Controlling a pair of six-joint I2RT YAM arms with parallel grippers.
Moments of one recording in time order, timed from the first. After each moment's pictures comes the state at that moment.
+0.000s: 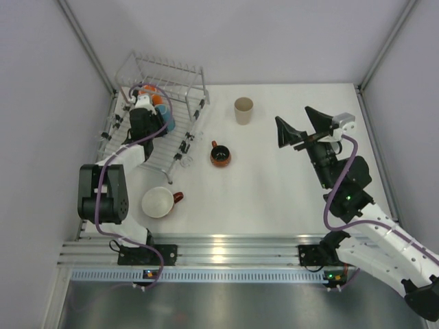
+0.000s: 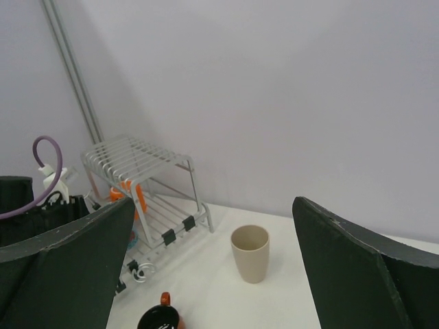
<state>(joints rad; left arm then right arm) -0.01 1.63 0.93 0.27 0.04 -0.25 0.66 0.75 0.69 0.51 0.23 0.03</state>
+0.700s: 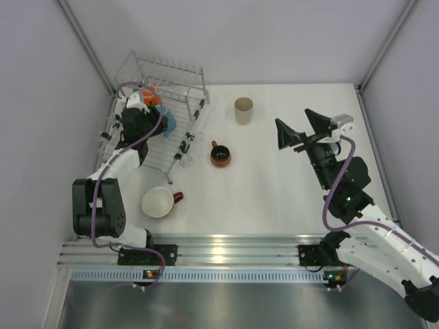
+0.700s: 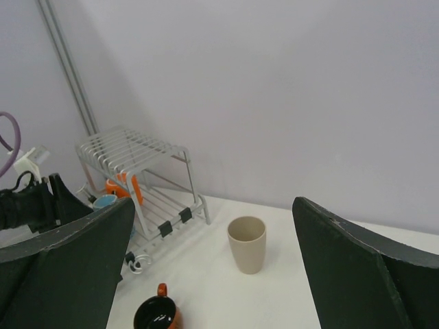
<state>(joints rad) 0.00 1.52 0.90 0.27 0.10 -0.38 0.66 0.74 0.67 0.49 0.24 0.02</state>
